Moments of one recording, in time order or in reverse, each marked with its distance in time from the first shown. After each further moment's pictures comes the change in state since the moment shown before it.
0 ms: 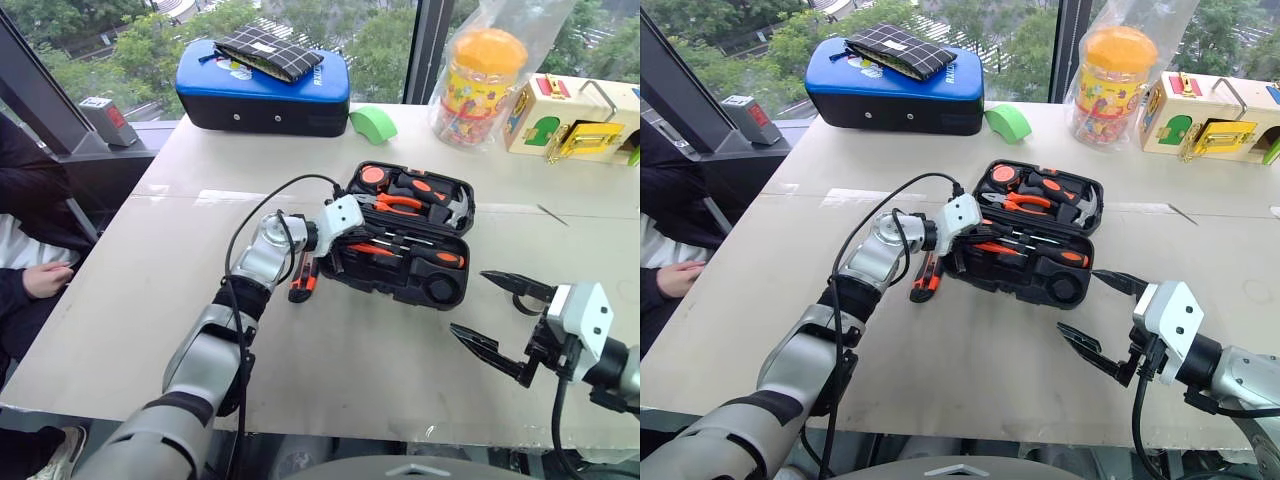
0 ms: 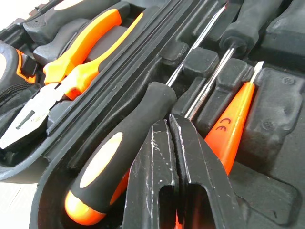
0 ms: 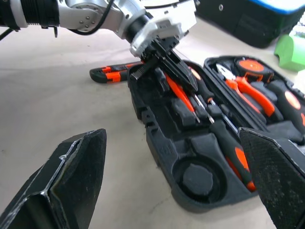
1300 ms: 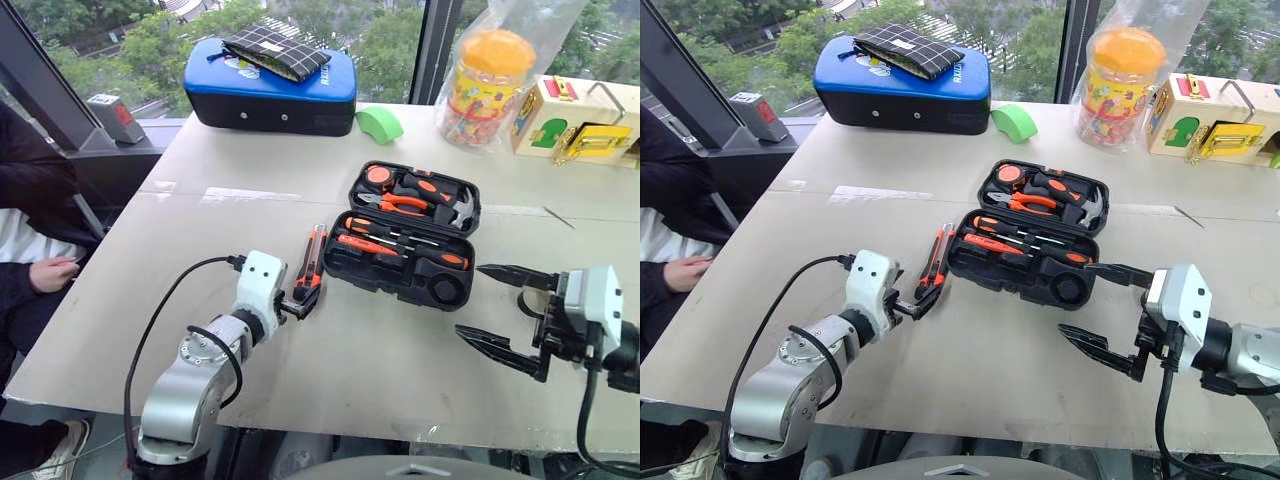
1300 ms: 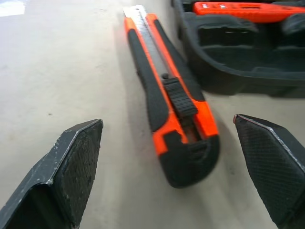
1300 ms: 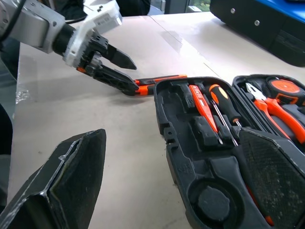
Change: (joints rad) left arm 0.795 0.011 0.219 -1.247 -0.205 0.929 0.730; right arm -0.153 -0.094 -0.017 0.096 0.127 0.006 0.163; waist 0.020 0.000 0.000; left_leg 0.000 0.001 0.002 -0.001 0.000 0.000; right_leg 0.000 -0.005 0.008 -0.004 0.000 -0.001
